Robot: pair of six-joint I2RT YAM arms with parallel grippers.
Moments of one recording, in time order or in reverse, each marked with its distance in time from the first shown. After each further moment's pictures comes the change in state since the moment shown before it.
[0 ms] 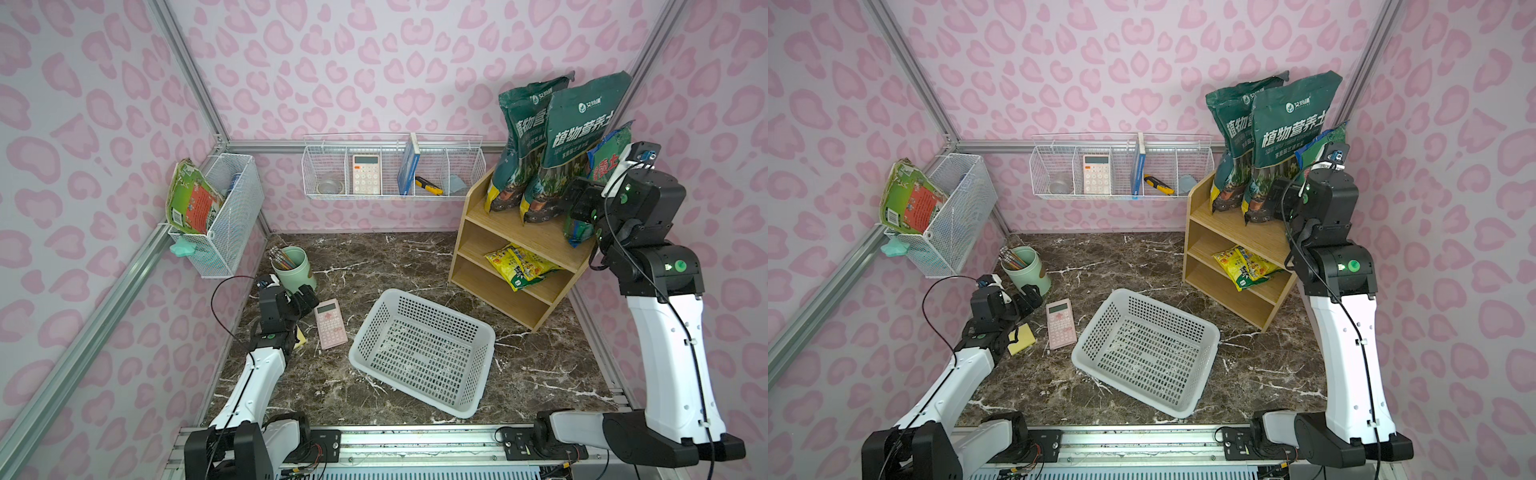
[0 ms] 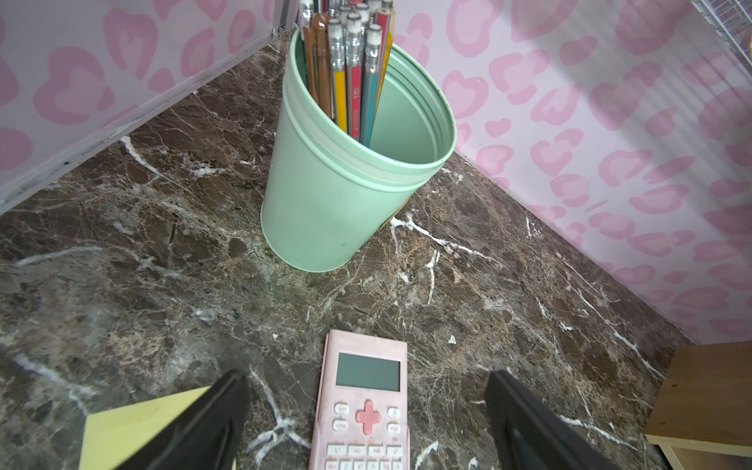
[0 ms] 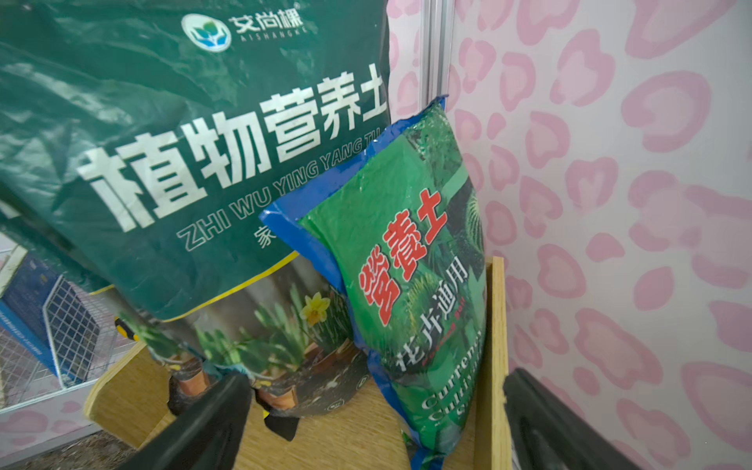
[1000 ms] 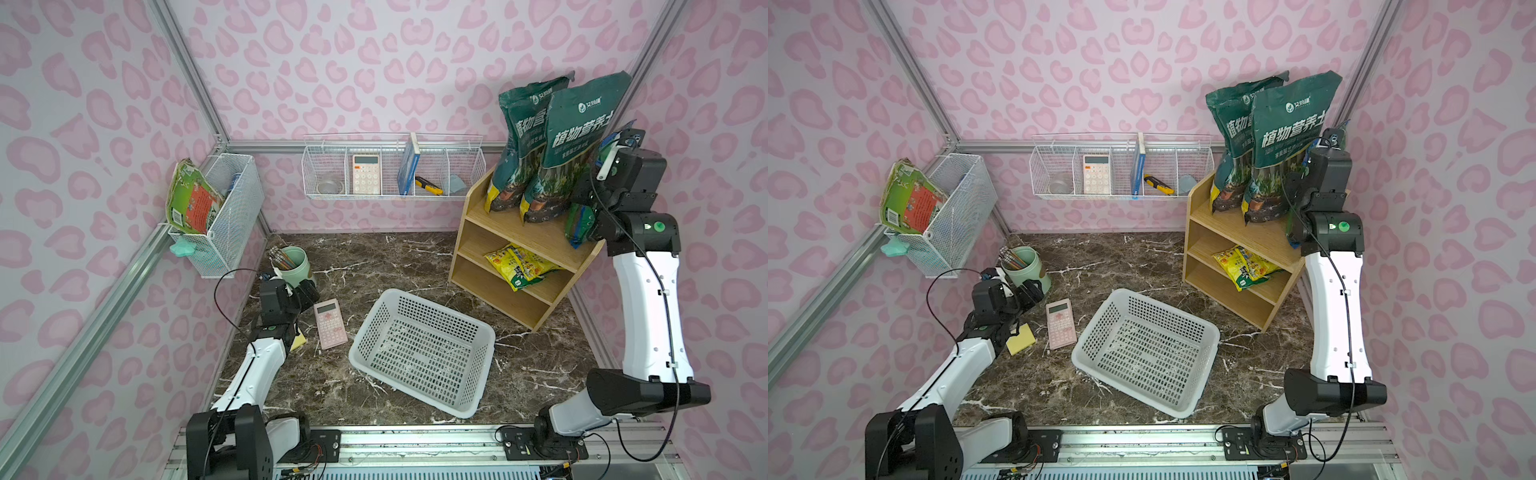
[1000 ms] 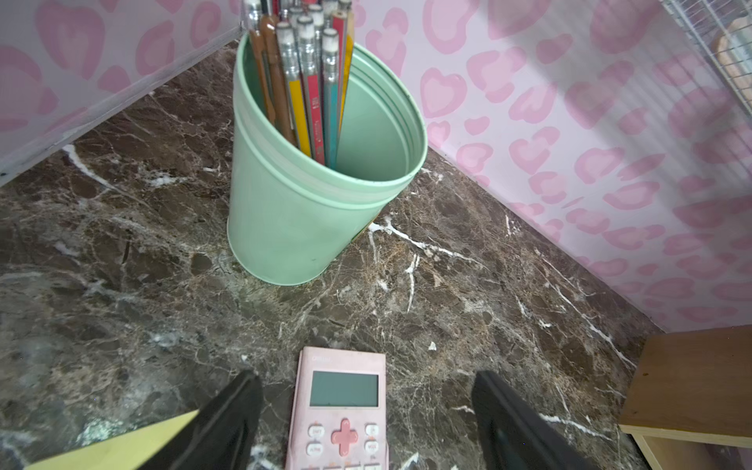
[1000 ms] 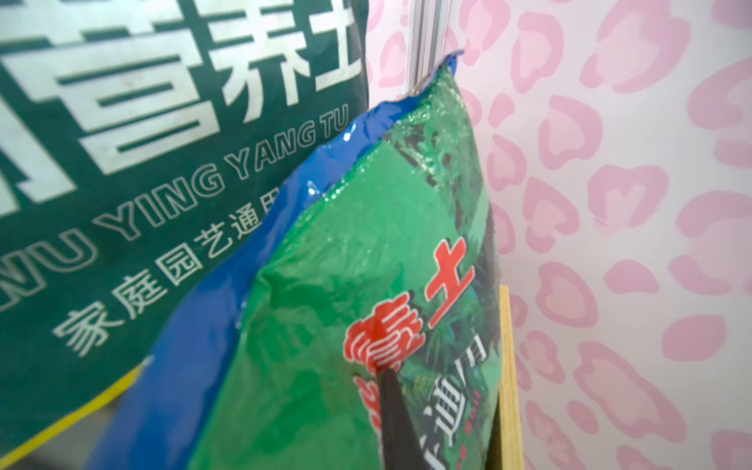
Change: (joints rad) left arm 0.000 0.062 0.058 0.026 0.068 0.000; right arm -0.136 0.179 0.129 -0.012 -0.100 -0.056
